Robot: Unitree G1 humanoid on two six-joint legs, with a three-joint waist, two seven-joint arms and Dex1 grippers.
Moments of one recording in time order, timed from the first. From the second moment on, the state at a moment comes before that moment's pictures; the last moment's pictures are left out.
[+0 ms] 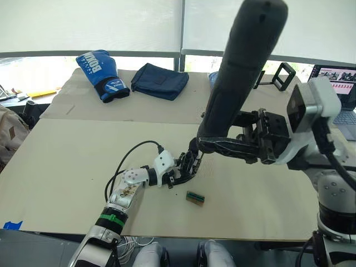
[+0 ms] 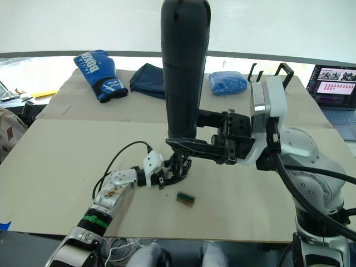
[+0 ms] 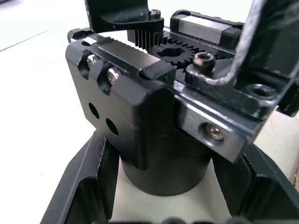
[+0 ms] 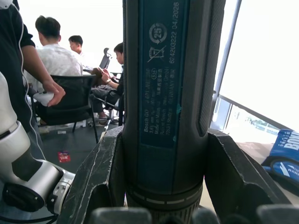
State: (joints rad) left arm -0.44 0.26 -0.22 0.33 -0.12 -0.02 -0.94; right arm -0.60 -0.66 -0.12 -0.56 1.06 0.59 0.83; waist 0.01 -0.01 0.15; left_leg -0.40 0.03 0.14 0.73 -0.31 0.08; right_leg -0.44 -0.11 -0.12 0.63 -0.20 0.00
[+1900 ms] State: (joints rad) left arm -0.42 0.27 -0.23 0.28 -0.12 0.05 -0.95; right arm -0.66 -0.46 0.10 -0.33 0.65 0.49 0.99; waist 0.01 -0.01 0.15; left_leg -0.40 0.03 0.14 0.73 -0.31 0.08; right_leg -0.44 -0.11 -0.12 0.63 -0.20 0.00
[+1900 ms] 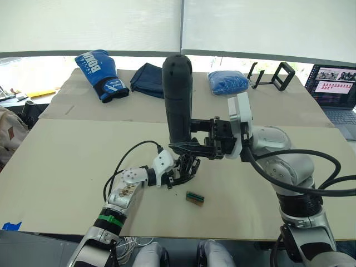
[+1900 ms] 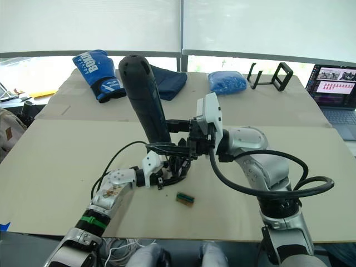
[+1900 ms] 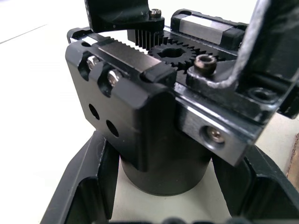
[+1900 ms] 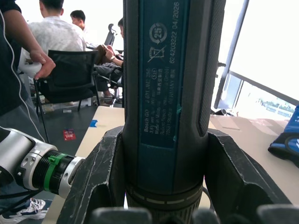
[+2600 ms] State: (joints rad) left arm -0.42 0.27 -0.23 0.27 -0.12 0.06 -0.95; right arm -0.66 -0.43 0.10 -0.34 0.64 0.48 0.99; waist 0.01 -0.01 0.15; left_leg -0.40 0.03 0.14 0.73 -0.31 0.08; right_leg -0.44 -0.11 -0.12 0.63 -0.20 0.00
